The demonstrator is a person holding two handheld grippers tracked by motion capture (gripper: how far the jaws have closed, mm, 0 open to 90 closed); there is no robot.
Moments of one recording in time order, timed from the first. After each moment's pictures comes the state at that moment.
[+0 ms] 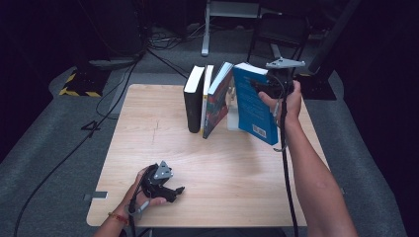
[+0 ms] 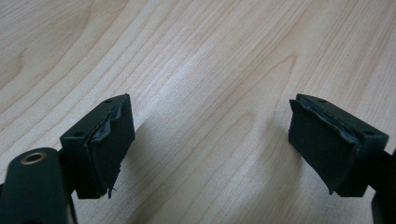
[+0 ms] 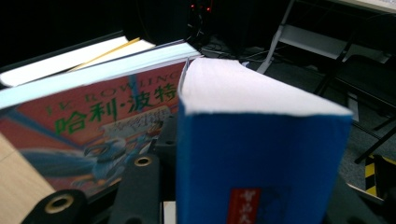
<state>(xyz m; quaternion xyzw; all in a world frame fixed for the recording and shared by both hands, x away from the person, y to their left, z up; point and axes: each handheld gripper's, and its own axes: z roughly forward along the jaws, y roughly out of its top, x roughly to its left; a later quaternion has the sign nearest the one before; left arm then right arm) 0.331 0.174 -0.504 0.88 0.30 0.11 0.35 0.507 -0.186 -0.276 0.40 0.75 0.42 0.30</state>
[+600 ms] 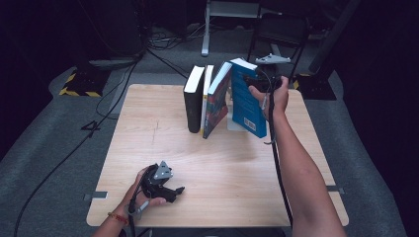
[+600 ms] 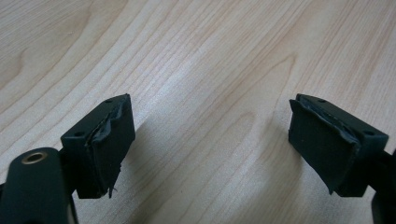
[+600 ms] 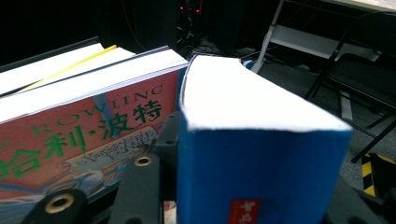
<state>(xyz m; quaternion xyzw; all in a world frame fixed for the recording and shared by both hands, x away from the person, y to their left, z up) 0.330 0.174 -0.504 0.88 0.30 0.11 0.35 0.543 -0.167 -0.293 0.42 0.74 0.42 0.31</state>
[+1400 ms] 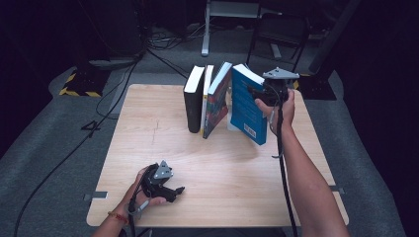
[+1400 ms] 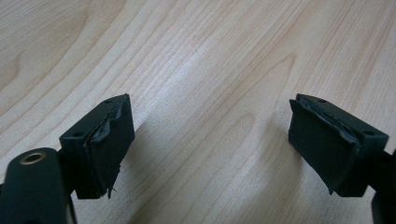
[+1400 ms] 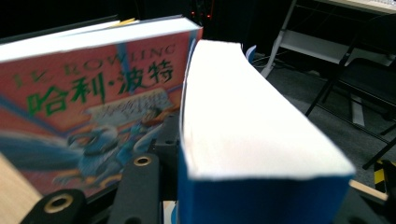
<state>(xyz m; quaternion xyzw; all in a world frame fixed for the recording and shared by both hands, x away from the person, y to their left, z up) 0.332 0.174 -0.504 0.88 0.30 0.11 0.35 0.511 -0.188 -0.314 0.39 0.75 0.44 0.31</state>
